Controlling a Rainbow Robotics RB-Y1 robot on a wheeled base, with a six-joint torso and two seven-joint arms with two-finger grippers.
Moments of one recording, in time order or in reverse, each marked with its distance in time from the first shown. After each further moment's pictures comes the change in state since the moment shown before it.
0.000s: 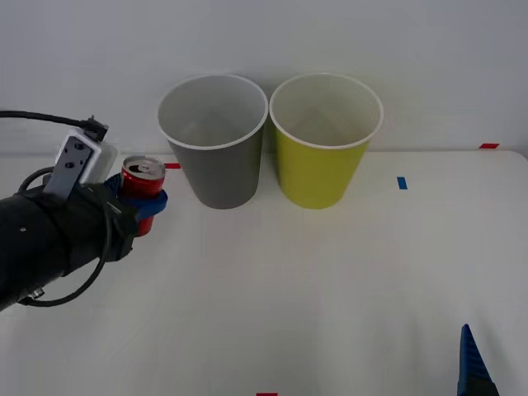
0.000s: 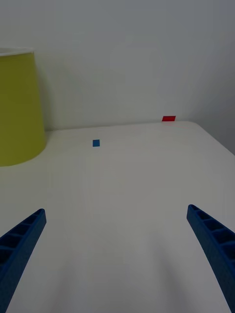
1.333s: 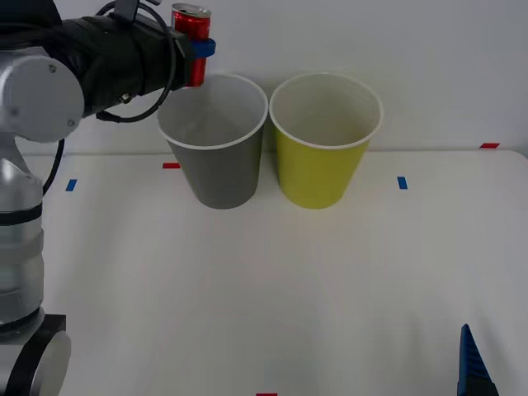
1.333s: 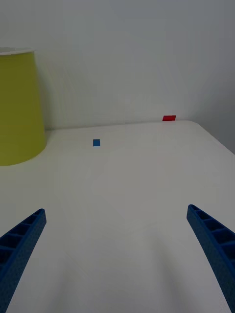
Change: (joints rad) right arm 0.000 0.000 0.000 0.000 0.000 0.000 0.000; left arm -0.659 -0.152 -0.077 0.652 -0.155 -0.177 -0.012
